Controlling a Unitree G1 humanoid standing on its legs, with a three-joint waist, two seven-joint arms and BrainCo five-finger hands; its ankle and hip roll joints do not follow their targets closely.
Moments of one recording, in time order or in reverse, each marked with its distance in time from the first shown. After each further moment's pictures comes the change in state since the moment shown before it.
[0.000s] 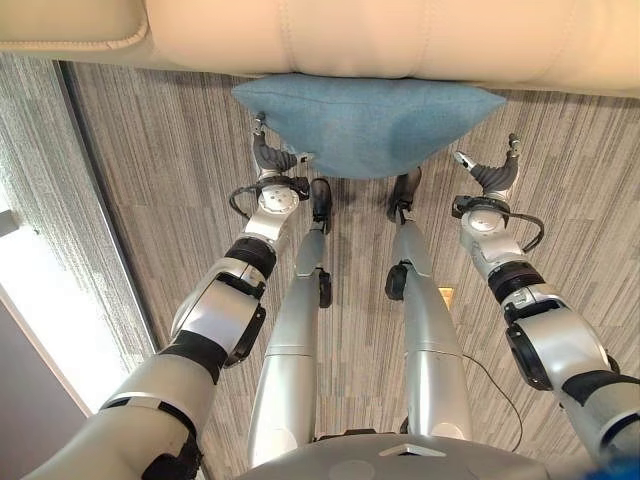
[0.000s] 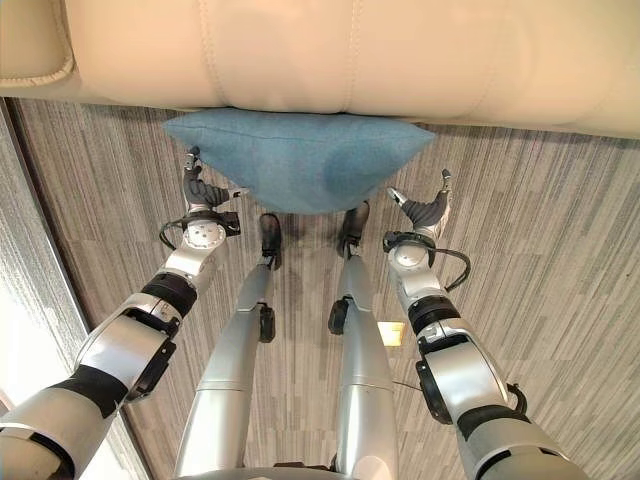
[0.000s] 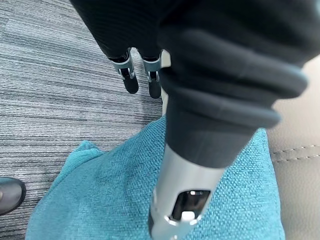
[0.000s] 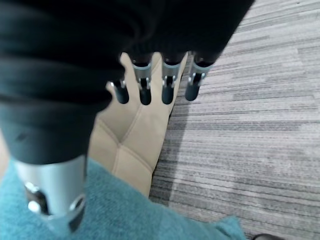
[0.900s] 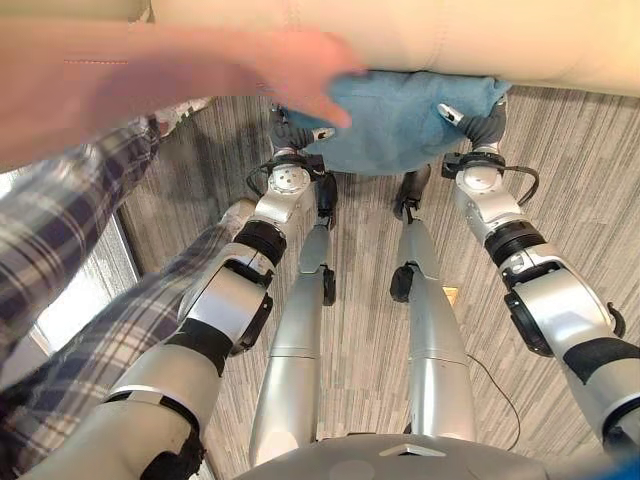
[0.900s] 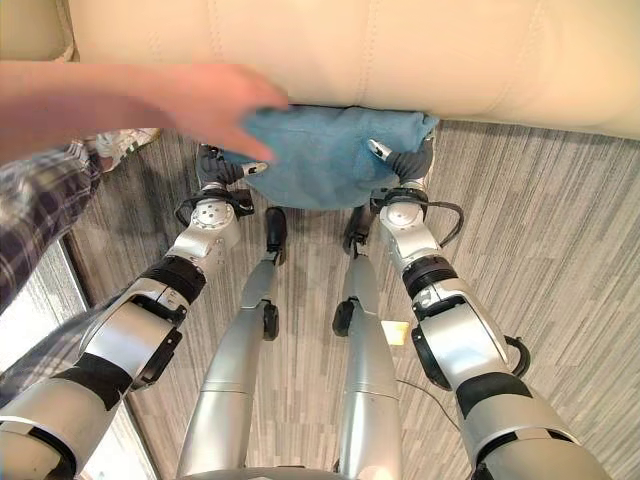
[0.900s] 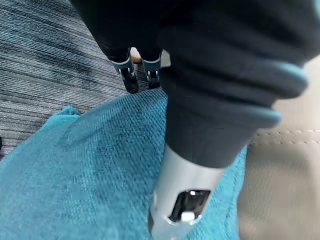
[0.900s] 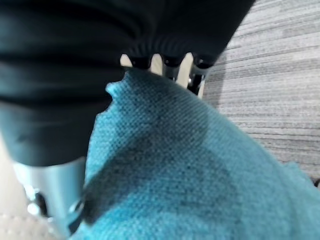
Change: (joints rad) left arm -0.067 -0.038 -0.043 -0.077 -0.134 -0.005 -0.064; right arm -0.211 -0.011 0.120 0.016 0.132 0.006 0.113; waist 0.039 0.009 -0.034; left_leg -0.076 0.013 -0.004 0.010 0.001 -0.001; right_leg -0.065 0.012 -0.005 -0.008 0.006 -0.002
